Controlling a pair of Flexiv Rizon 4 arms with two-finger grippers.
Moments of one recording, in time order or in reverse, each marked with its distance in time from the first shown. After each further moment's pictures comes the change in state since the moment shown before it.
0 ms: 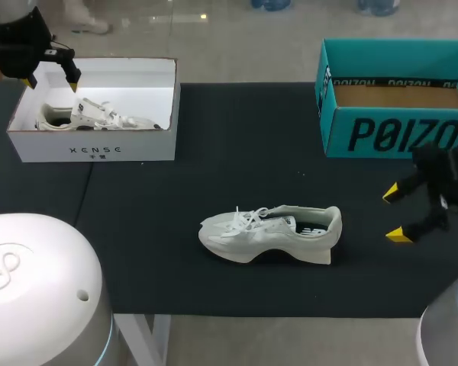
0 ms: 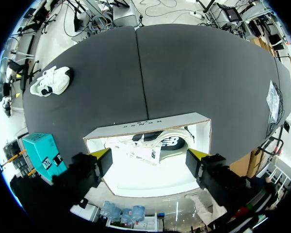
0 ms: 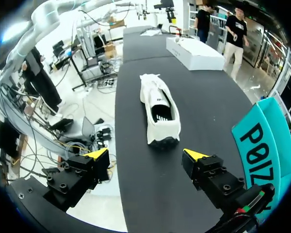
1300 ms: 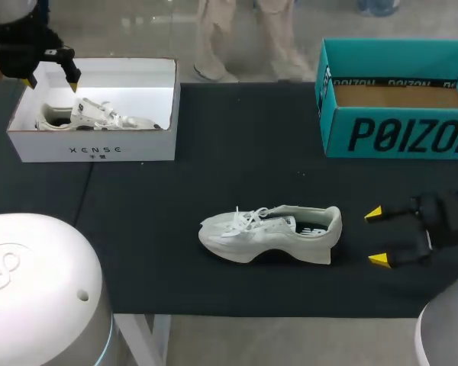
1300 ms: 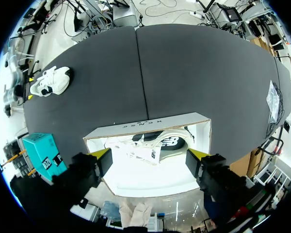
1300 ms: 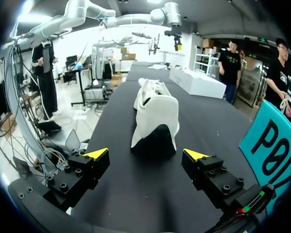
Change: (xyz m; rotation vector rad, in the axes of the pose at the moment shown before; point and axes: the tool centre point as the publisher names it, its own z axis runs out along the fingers) left arm 0.000 0.000 0.000 0.000 0.000 0.000; right arm -0.034 -0.046 0.091 -0.370 -0.066 -0.149
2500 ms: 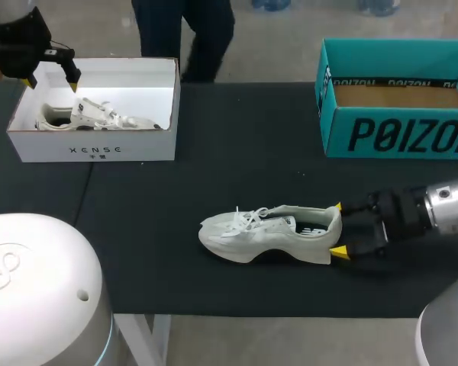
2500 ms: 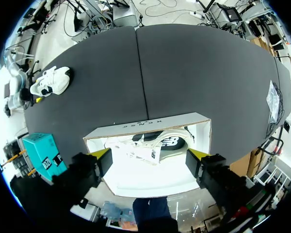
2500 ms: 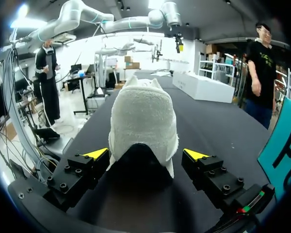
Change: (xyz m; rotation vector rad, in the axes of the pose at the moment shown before) left arm 0.000 0.000 0.000 0.000 0.000 0.000; right arm -0.025 0.006 0.078 -0.086 0.065 0.018
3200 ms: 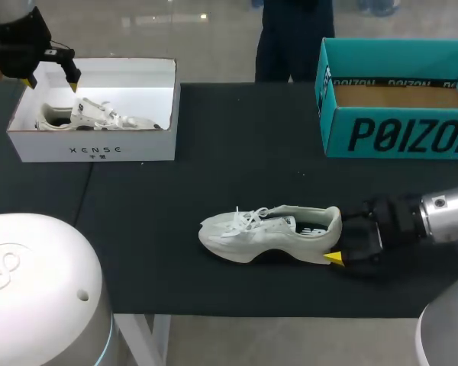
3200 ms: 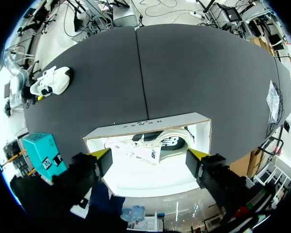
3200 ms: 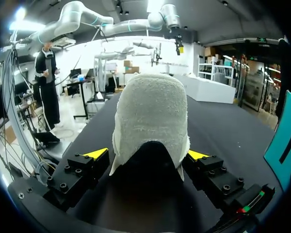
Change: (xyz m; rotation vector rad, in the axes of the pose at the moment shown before) left arm 0.000 0.000 0.000 0.000 0.000 0.000; right arm 0.009 -0.002 0.013 -0.040 0.001 0.014
